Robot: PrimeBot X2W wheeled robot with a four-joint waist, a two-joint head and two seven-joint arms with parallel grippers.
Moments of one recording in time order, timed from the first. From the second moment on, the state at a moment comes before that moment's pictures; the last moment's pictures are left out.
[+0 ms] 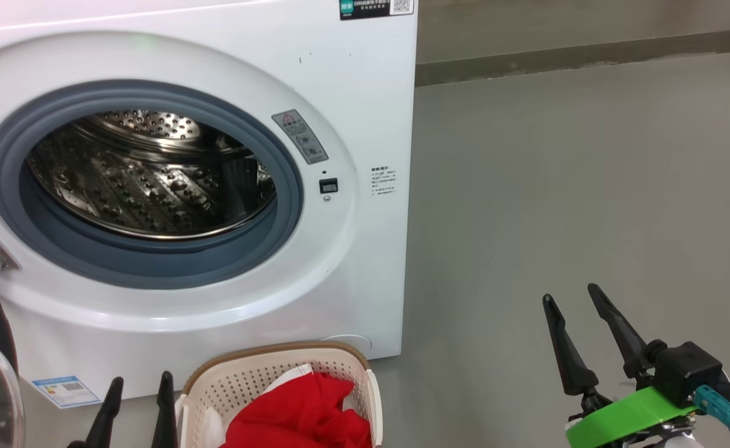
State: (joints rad) left arm 0.07 0.05 0.10 0.18 -0.26 -0.11 -0.25; right arm -0.02 -0.09 0.08 0.17 0.31 0.12 -0.26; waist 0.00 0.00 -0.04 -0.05
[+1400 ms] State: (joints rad) left arm 0.11 0.04 0.10 0.13 -0.25 -0.07 -0.25; right arm -0.02 -0.09 0.09 0.18 0.32 0.12 -0.26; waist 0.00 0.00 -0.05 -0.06
